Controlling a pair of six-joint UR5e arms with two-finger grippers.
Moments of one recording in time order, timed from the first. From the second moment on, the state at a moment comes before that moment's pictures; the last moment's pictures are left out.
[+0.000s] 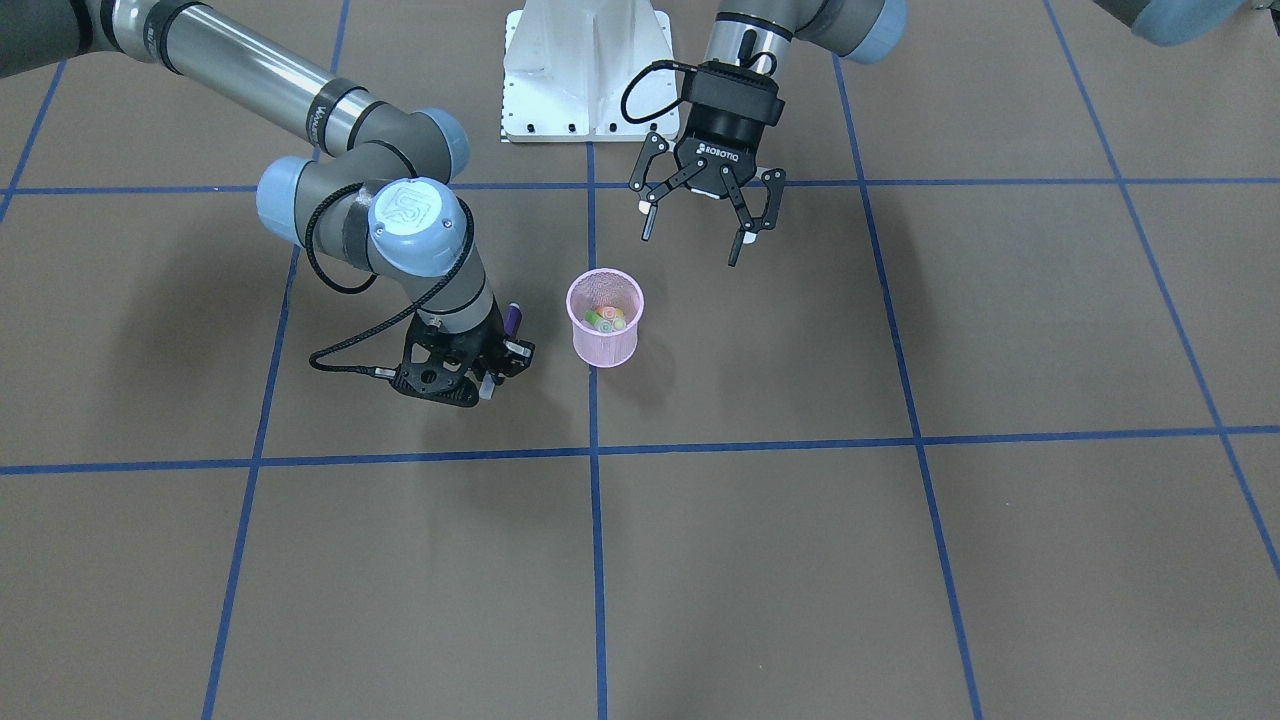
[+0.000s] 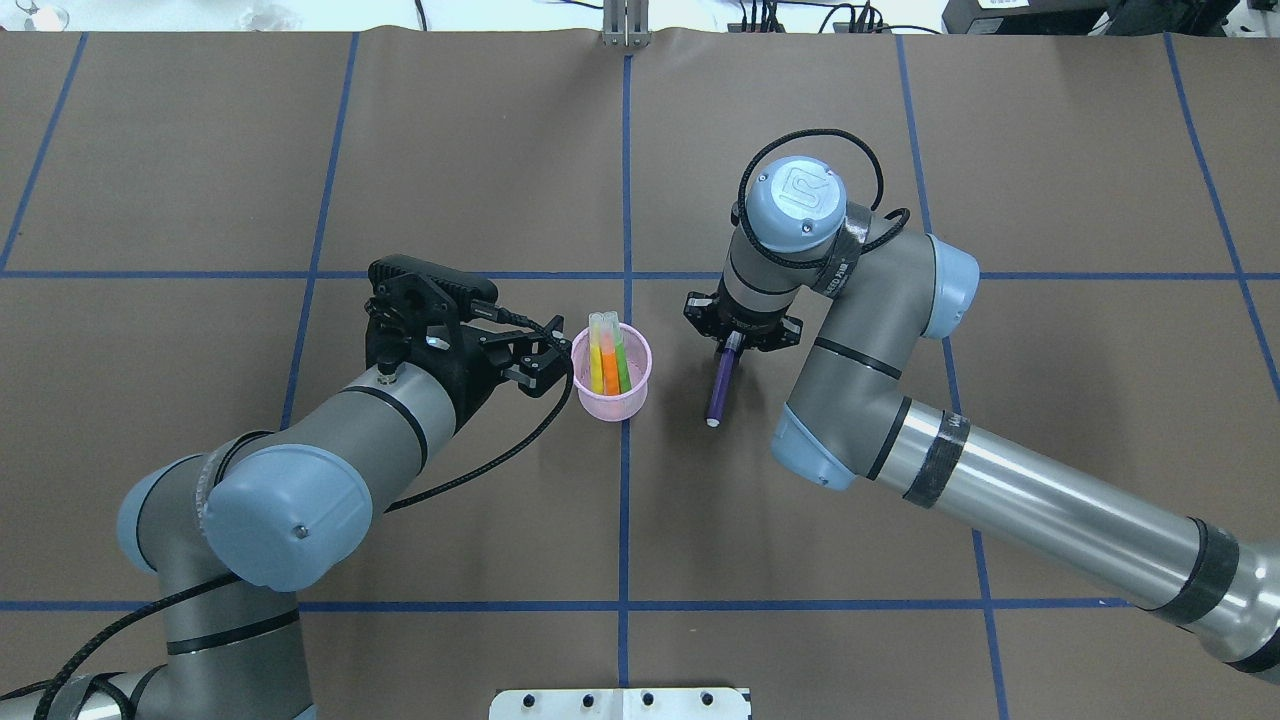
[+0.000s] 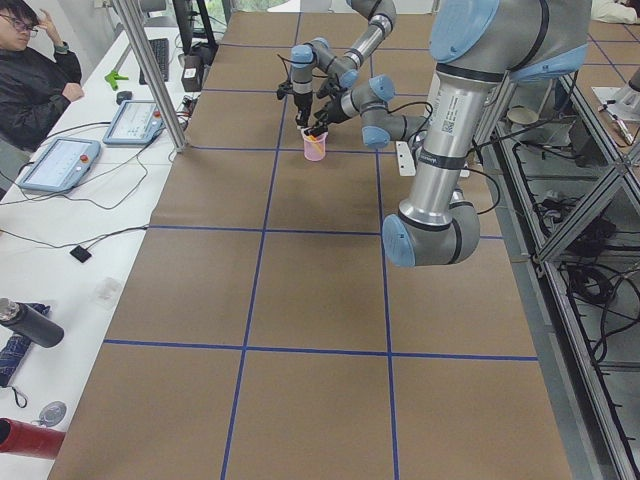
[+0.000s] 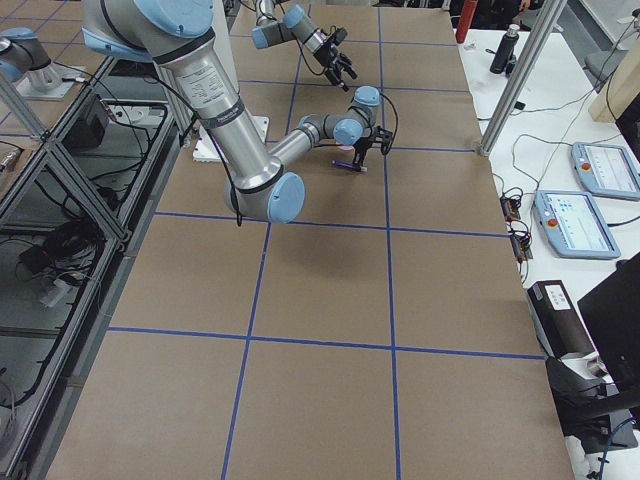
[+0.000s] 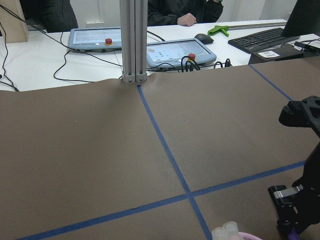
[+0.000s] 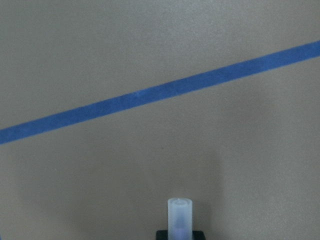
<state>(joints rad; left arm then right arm) -0.32 -1.99 -1.97 -2.04 -1.06 -0.97 0.62 -0.89 1.41 -1.37 1.99 1.39</state>
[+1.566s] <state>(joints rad) -0.69 -1.96 -1.99 -1.81 -1.58 -0.83 0.68 -1.01 1.75 -0.87 1.67 1.23</state>
